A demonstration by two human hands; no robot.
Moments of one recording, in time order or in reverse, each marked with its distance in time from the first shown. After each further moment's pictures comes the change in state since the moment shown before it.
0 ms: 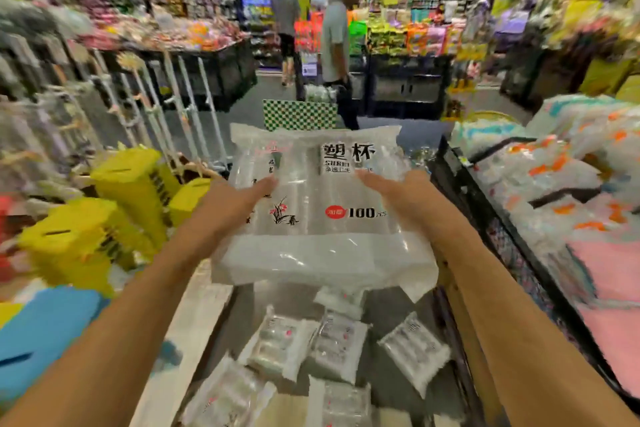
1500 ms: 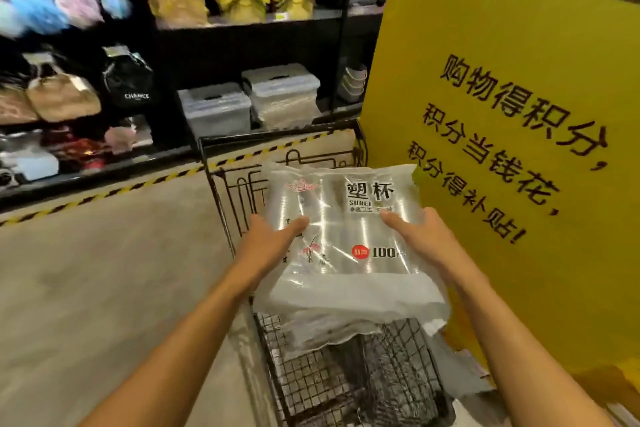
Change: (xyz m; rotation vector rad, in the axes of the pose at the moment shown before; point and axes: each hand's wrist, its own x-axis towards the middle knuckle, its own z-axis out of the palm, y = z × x) left_hand -0.830 -0.425 -0.312 -0.551 2.066 -1.067; right_hand -0.855 -0.097 0.680 -0.564 -2.025 -1.255
